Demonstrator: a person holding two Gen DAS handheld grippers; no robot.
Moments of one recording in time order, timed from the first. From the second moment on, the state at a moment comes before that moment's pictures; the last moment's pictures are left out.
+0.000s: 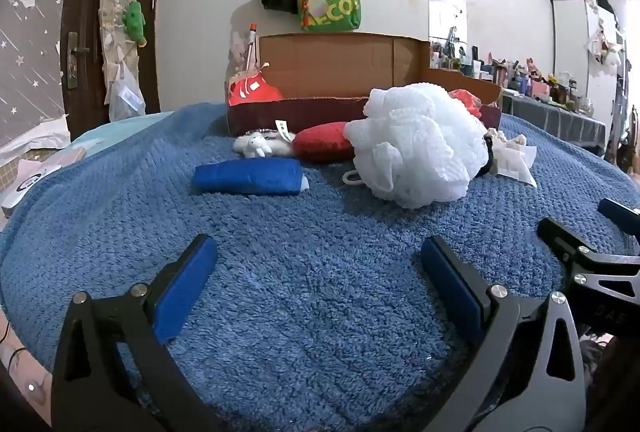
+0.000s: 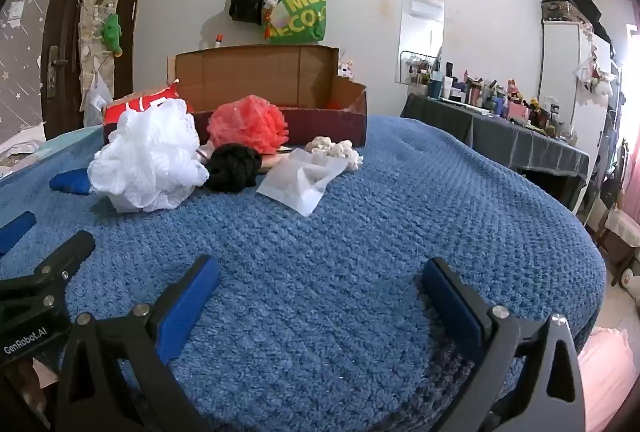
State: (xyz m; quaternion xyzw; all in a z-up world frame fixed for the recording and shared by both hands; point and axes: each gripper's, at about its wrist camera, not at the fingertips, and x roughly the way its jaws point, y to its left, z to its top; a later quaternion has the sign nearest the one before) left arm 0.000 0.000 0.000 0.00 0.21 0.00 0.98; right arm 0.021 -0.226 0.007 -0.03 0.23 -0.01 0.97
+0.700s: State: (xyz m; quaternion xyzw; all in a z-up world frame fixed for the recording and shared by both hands) left arm 0.001 0.001 0.000 0.00 0.22 0.00 0.98; right arm 0.024 -0.228 0.006 -0.03 0.24 -0.01 0.97
